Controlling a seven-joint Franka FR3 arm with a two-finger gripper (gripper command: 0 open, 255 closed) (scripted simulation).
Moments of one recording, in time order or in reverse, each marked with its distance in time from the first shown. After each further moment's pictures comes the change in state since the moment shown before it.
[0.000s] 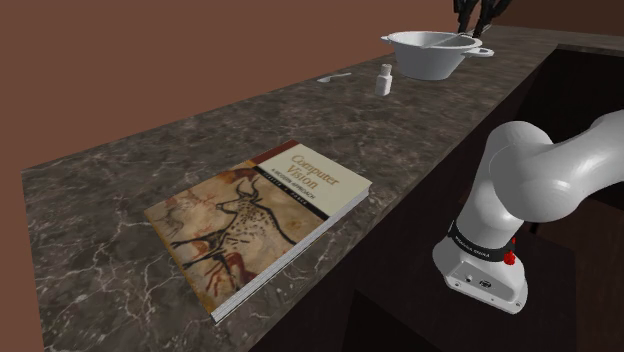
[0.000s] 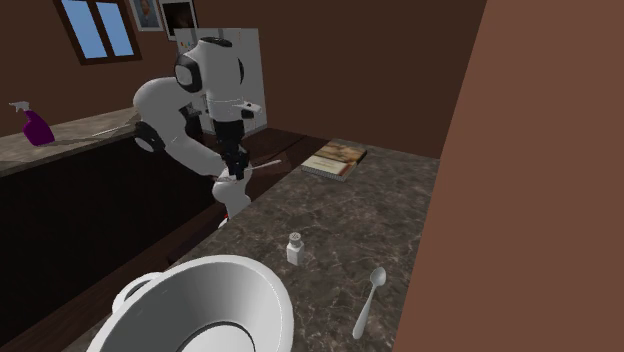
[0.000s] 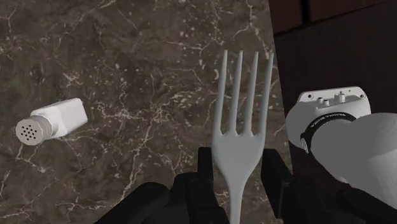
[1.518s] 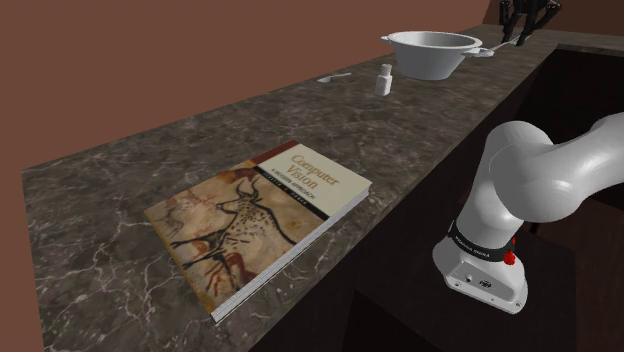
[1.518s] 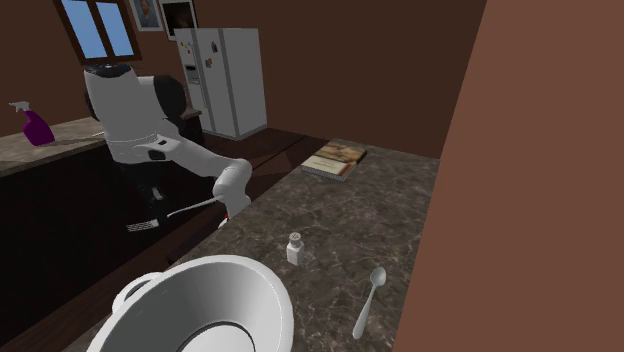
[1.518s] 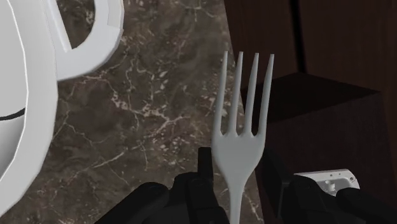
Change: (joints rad) arm 0.019 -0.043 -0.361 0.167 -0.316 0.021 -0.386
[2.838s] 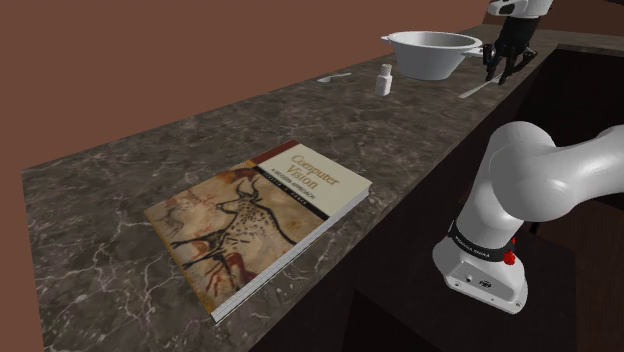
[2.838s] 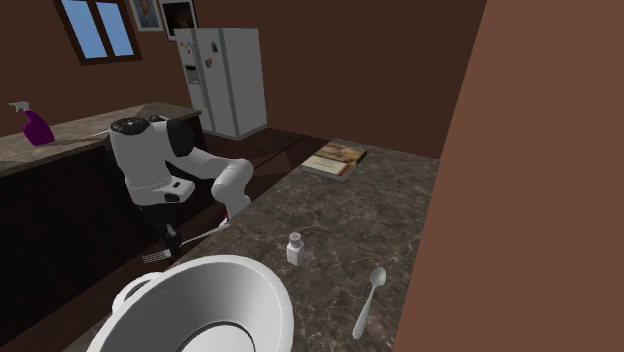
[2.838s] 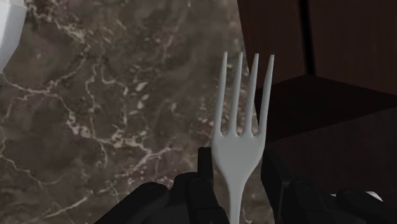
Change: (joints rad) arm -0.068 -0.140 -0.100 -0.289 -0.107 0.167 0.056
